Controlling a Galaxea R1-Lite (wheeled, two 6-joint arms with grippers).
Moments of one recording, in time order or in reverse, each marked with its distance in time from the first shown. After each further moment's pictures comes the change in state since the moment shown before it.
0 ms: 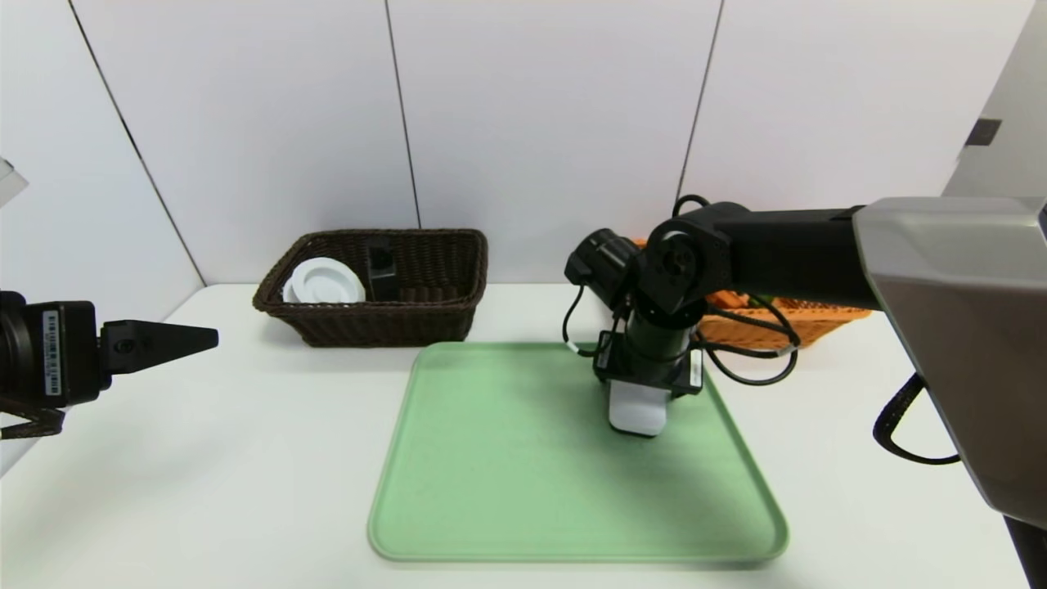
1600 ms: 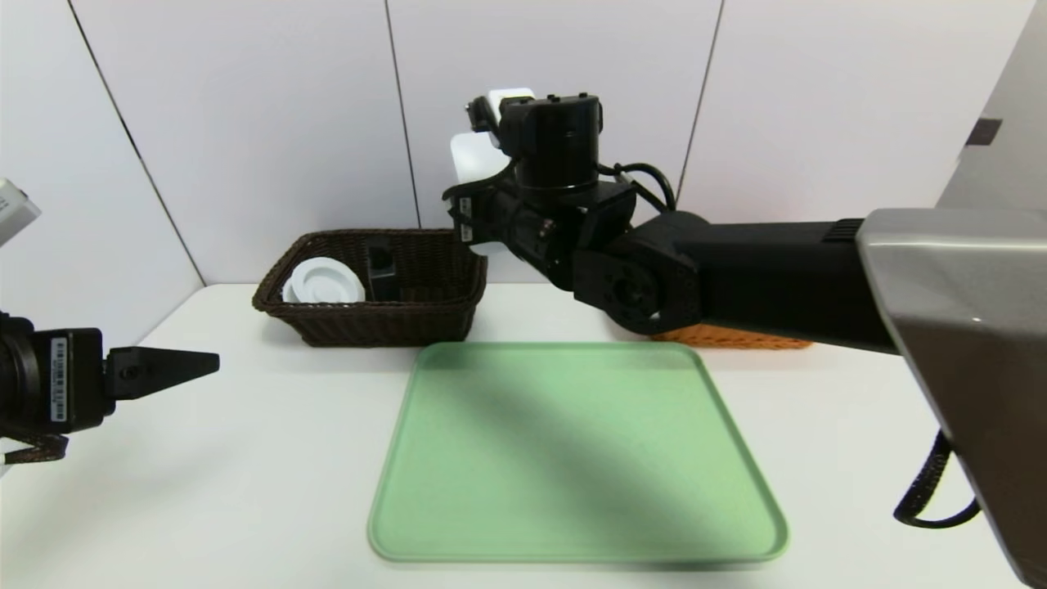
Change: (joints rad) left arm -0.001 -0.007 0.043 0.012 0.005 0.002; right arm 0.194 -0.033 -0.007 -1.173 -0.050 -0.799
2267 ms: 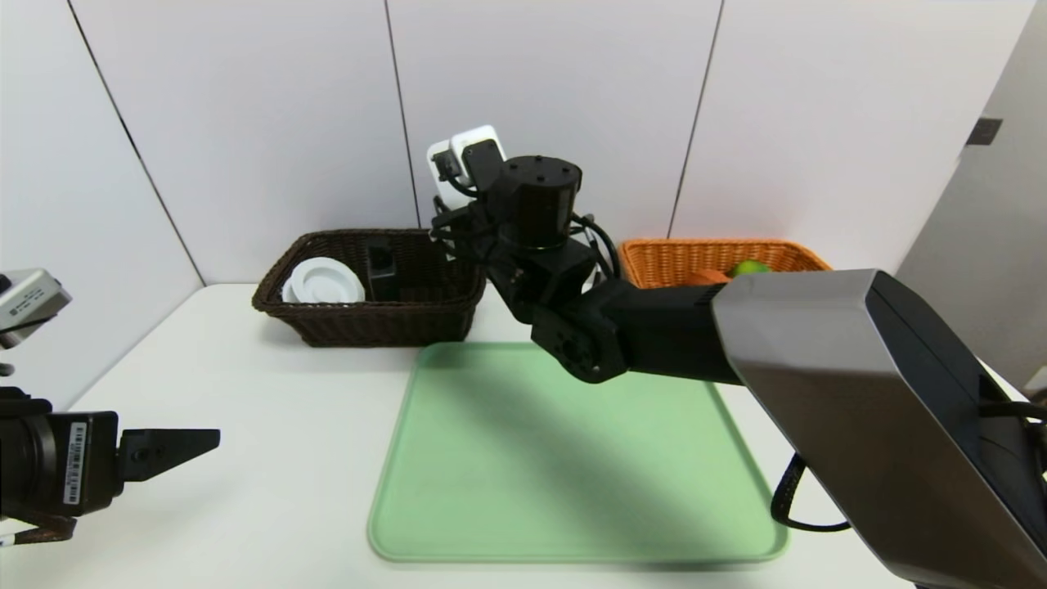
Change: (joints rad) left arm -0.001 -0.034 0.151 -0.001 0.009 0.003; right arm 0.003 0.156 -0.002 -0.375 0.011 -0.267
